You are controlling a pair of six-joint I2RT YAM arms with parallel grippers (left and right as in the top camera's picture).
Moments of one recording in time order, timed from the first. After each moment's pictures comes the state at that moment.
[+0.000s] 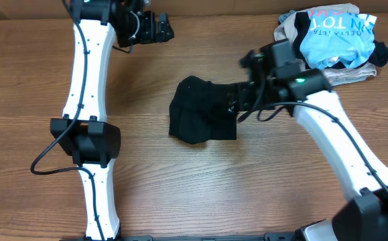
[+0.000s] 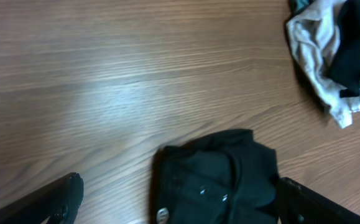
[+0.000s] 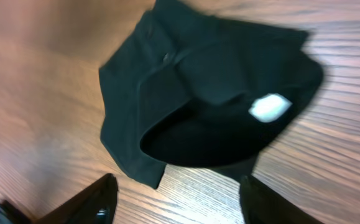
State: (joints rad) left arm -0.10 2.36 2.62 -1.37 0.43 -0.14; right arm 0.34 1.65 1.42 -0.91 -0.36 0.18
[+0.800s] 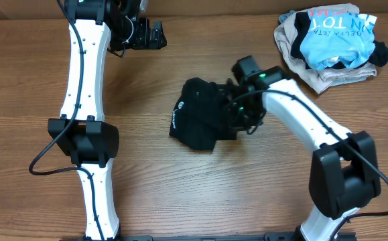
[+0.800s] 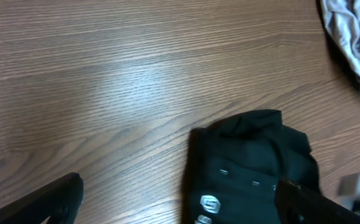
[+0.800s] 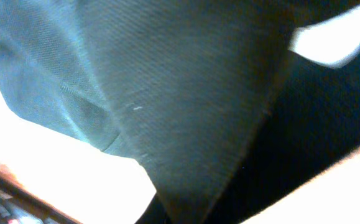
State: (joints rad) left arm -0.08 2.36 2.62 -1.44 0.37 -0.04; right arm 0.38 1.89 1.44 -1.10 -0.36 0.17
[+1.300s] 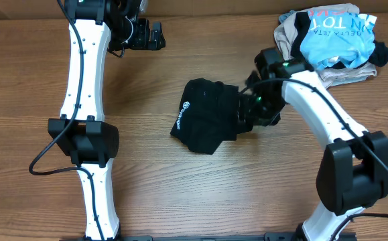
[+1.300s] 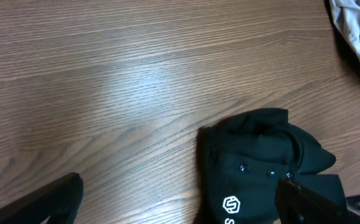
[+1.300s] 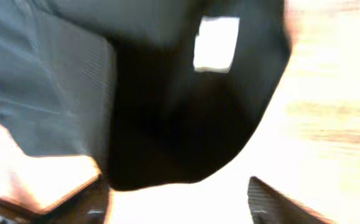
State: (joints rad) left arm -0.08 2.36 2.62 -1.45 0.36 -0.02; right arm 0.25 1.89 1.49 -1.16 -0.33 0.25
